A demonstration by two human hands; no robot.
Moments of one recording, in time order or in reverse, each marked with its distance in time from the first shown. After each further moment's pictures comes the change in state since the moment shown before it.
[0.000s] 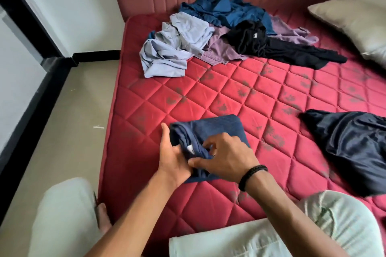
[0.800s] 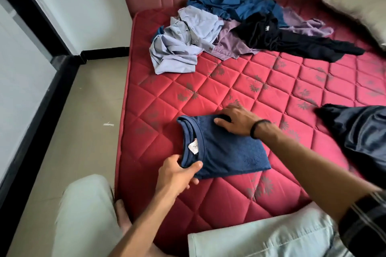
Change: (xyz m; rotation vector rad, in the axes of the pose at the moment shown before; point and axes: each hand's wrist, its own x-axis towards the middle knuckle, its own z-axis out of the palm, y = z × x) left_hand -0.050 -0.003 -0.045 1.204 0.596 0.130; right_hand 0.138 0.059 0.022 -0.263 -0.079 -0.319
